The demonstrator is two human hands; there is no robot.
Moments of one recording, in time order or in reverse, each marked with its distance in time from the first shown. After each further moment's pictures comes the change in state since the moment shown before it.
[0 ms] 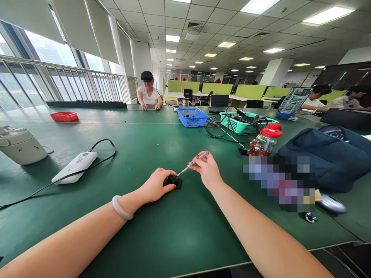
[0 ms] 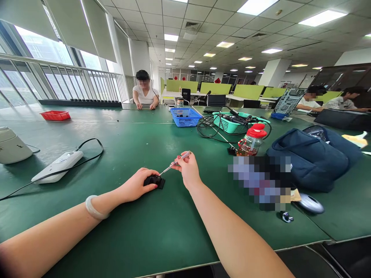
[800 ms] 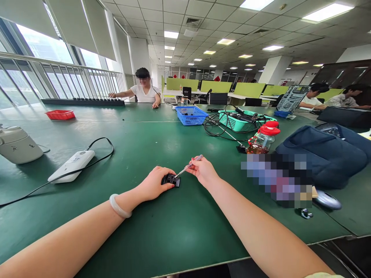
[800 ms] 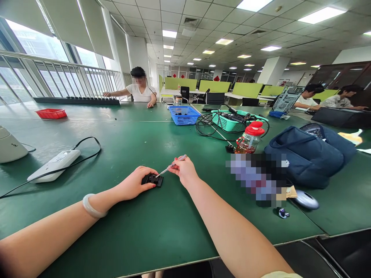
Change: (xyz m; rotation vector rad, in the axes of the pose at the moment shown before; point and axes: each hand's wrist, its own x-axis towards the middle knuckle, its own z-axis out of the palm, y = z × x) left_hand 0.000 0.003 -0.002 -0.016 0.004 0.025; right_hand 0.005 0.008 -0.004 0.055 0.057 0.301
